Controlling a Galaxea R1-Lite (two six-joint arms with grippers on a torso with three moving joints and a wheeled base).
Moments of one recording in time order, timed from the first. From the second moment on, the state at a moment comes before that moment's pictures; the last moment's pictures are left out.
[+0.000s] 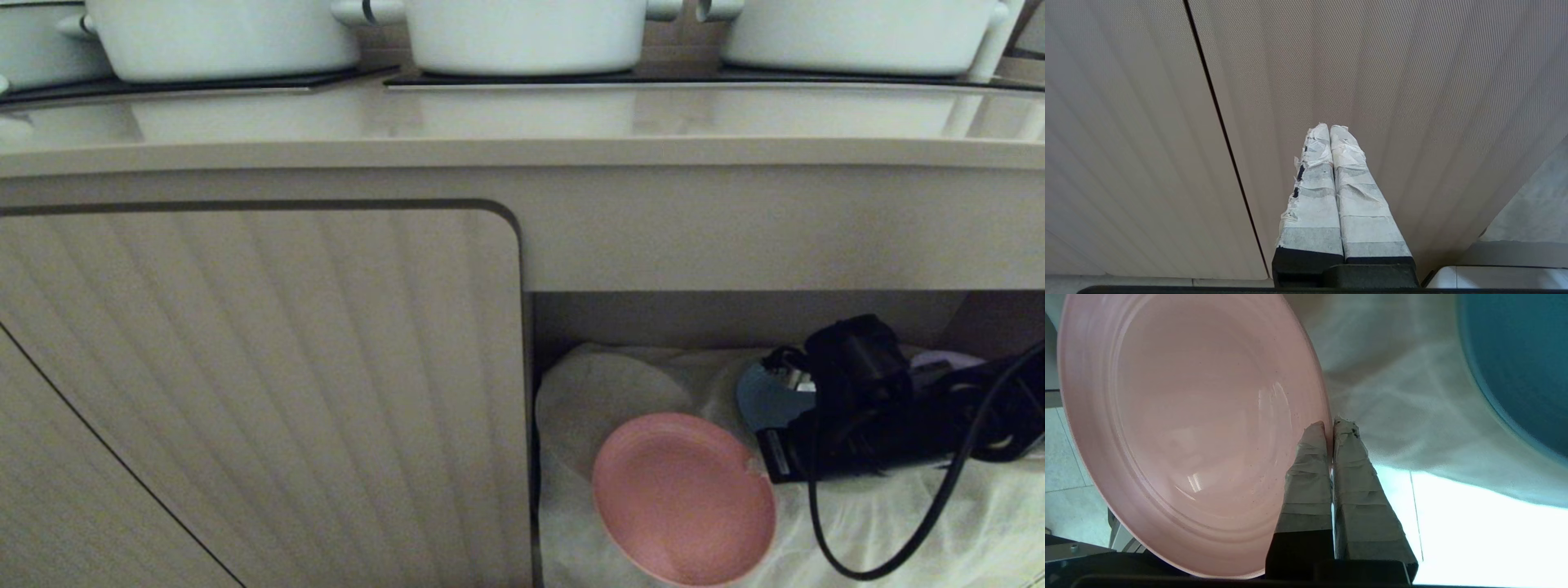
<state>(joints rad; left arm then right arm) 0.00 0.00 0.00 0.00 0.00 0.00 0.22 1.83 -0.79 -0.02 0.19 0.15</state>
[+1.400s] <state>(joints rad) 0.00 0.00 0.00 0.00 0.00 0.00 0.14 1.26 -0.46 0.15 0.16 0.20</state>
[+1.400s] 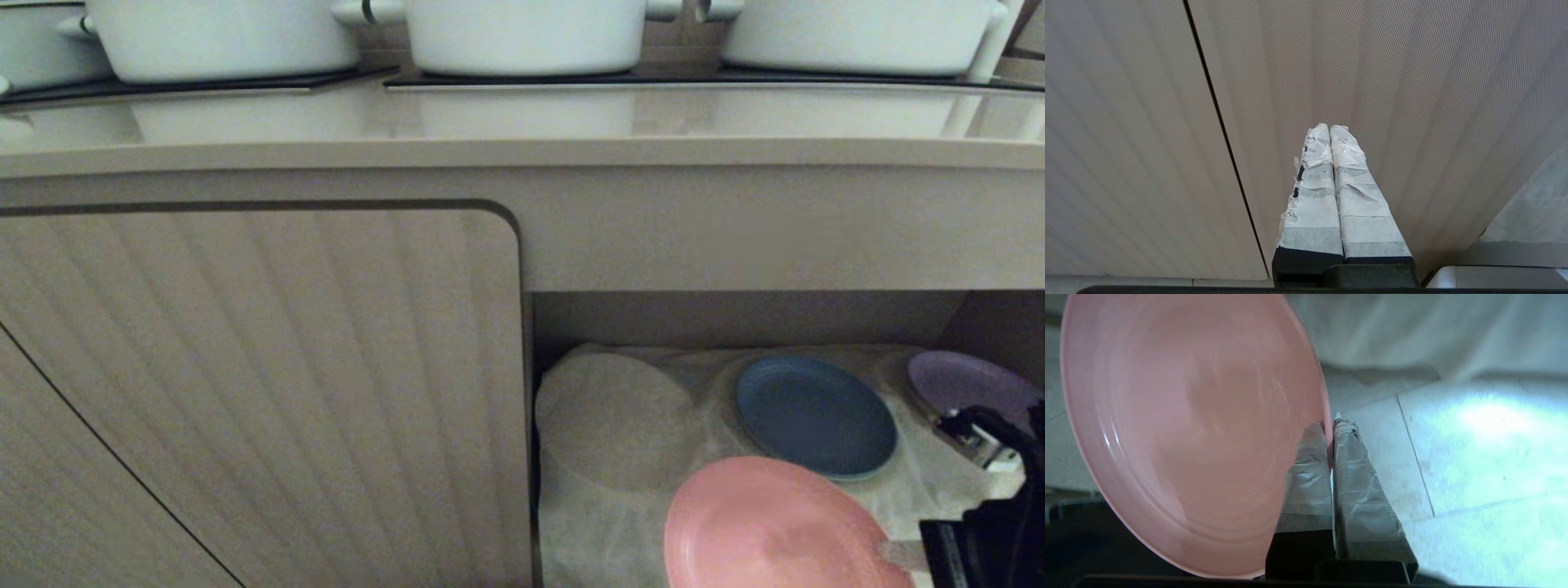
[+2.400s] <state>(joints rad) 0.00 0.00 0.00 0.00 0.00 0.00 0.13 0.87 -0.27 0.41 0.14 0.26</state>
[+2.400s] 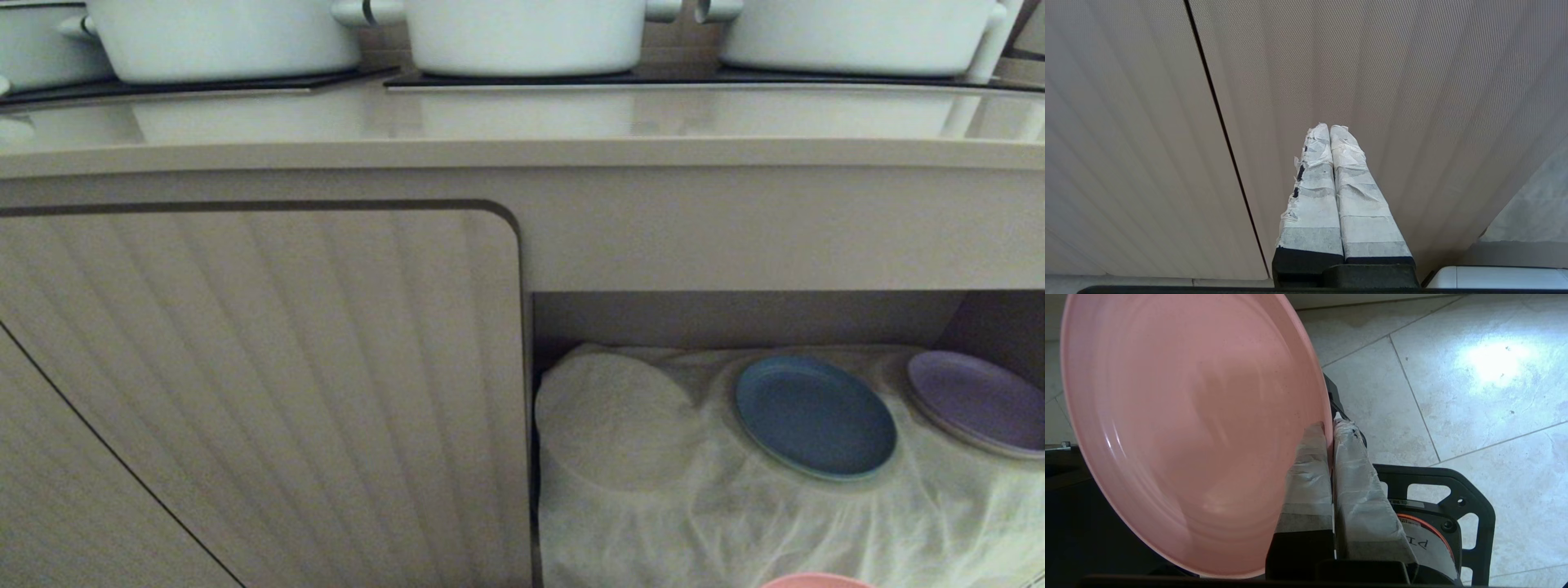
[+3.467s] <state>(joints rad) 0.00 0.00 0.00 0.00 0.00 0.00 0.17 0.87 -0.27 0.41 0.14 0.27</state>
